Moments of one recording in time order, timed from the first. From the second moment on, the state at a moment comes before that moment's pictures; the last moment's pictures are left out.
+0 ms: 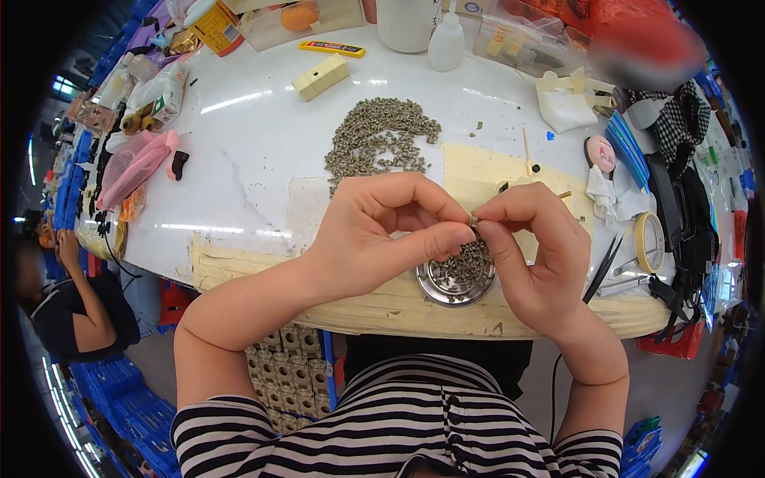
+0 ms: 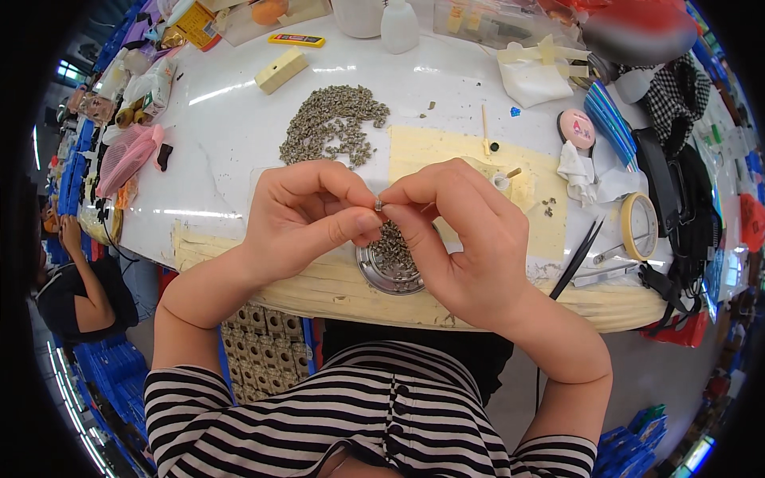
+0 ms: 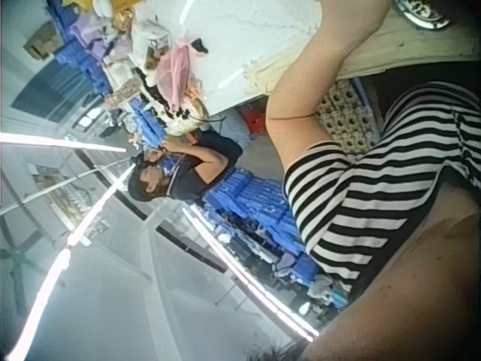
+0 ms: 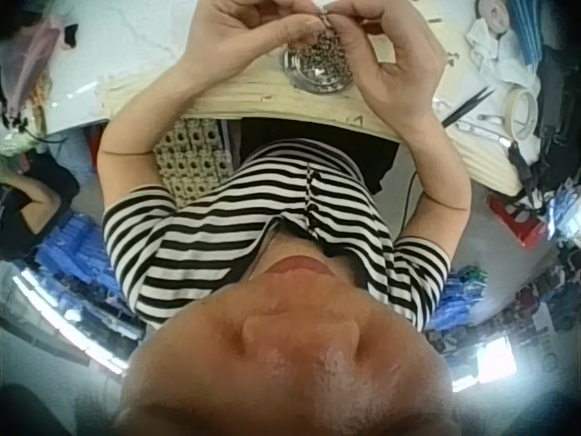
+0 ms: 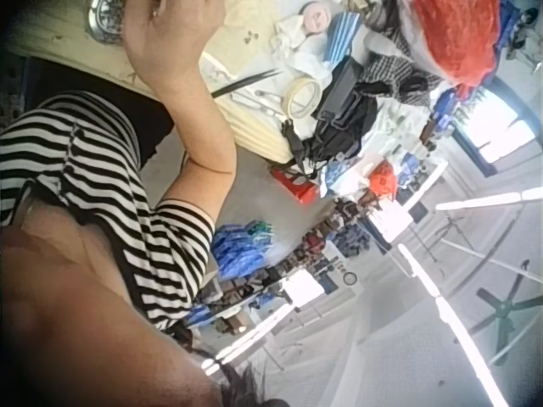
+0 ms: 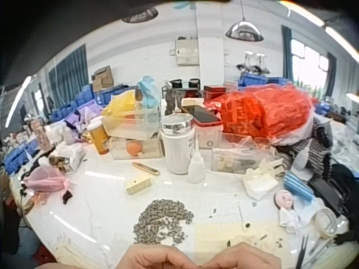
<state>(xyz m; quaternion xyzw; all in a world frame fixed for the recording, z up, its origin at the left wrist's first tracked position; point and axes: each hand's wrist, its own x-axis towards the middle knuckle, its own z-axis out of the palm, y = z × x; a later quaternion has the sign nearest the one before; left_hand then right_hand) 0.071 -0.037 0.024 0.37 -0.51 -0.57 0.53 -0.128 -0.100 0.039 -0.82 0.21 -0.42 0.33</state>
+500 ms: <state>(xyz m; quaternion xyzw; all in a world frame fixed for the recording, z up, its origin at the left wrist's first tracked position) 0.075 -0.042 0.023 0.38 -0.70 -0.28 0.53 -0.130 -0.096 0.041 -0.64 0.28 -0.30 0.65</state>
